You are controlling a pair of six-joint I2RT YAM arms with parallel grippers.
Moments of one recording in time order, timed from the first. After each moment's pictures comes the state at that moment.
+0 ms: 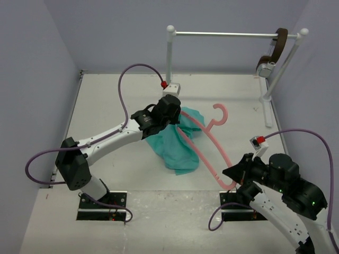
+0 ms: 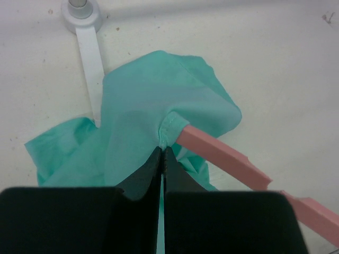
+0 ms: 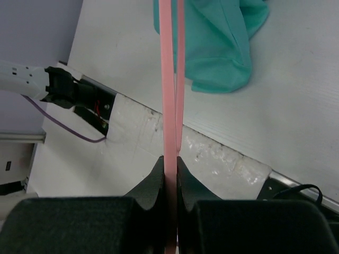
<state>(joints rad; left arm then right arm) -0.88 1.57 1.34 -0.38 -0.41 -0.52 0.64 0.29 0.92 -1.14 -0.20 0.66</state>
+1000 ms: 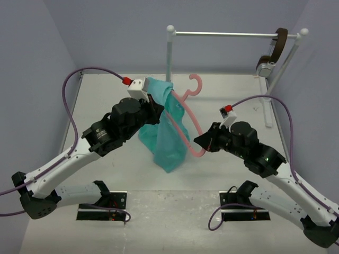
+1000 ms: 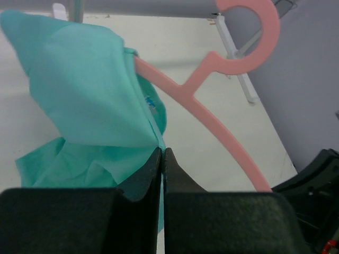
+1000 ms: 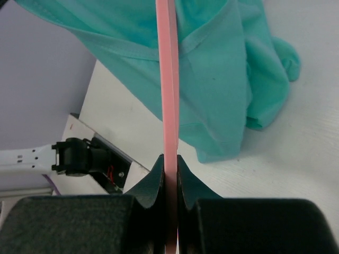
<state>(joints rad) -0.90 1.13 1.27 -0.43 -0.39 -0.55 0.76 0.74 0.86 -0.55 -0.03 0.74</state>
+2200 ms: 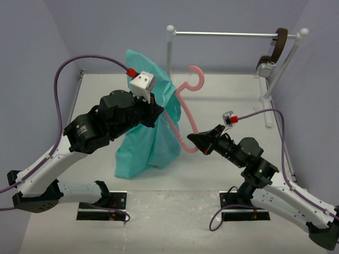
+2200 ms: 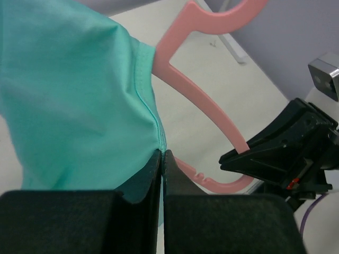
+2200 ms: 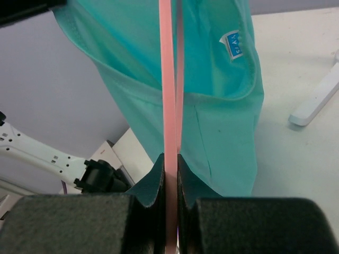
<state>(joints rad) -1.01 1.18 1.64 -0.78 -0.31 -0.34 0.86 0.61 0.58 0.07 -0.04 0.60</state>
